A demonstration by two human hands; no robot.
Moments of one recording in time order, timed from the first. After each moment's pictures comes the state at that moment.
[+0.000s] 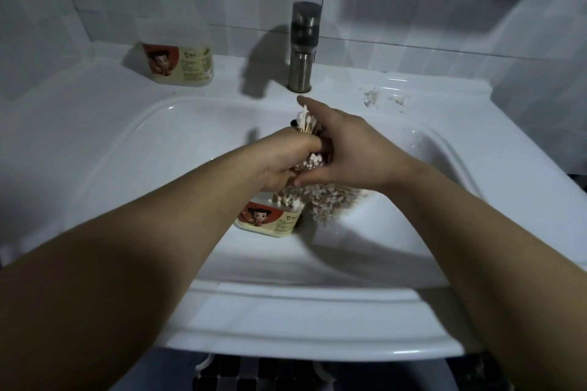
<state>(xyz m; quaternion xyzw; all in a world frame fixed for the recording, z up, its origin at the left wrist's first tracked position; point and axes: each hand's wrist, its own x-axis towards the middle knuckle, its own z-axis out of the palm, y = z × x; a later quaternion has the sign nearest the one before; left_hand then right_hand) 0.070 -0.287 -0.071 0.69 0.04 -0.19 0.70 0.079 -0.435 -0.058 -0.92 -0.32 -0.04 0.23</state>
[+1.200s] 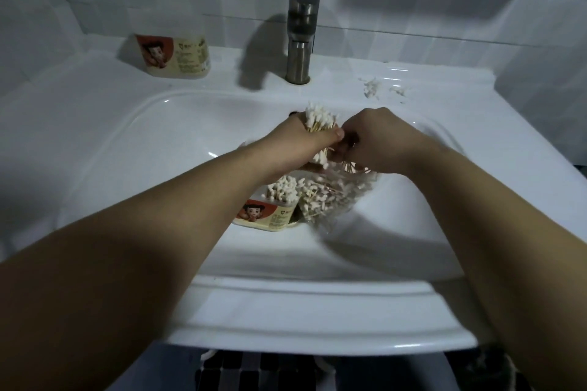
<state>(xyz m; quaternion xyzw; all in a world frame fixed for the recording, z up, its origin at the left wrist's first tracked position) 0.082 -0.291 -0.087 0.75 -0.07 -0.11 0.64 0.095 -0.460 -0.057 -0.98 -0.18 0.00 0.12</state>
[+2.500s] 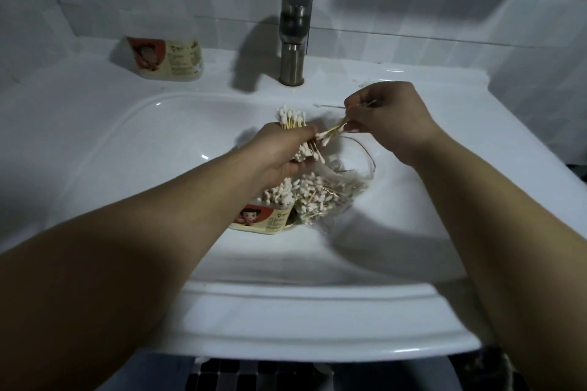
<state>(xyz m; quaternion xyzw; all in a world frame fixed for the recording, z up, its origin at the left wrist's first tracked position) 0.089 -0.295 -0.093 0.62 0.13 -0.11 0.76 0.102 -0.472 -0.049 -0.84 -0.04 -0.06 0.54</state>
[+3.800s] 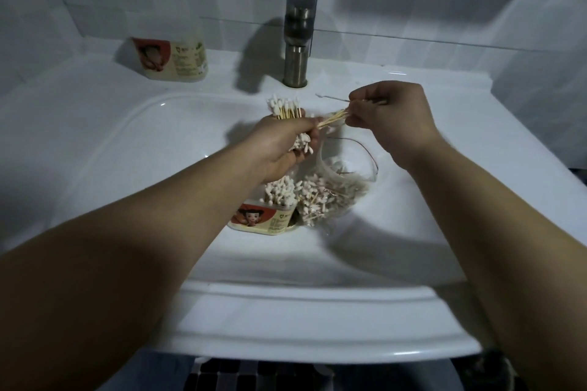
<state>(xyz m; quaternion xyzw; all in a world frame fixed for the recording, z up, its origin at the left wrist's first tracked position) 0.084 -0.292 -0.076 0.54 0.12 -0.11 0.82 0.102 -0.465 -0.051 -0.79 -0.03 -0.11 0.60</state>
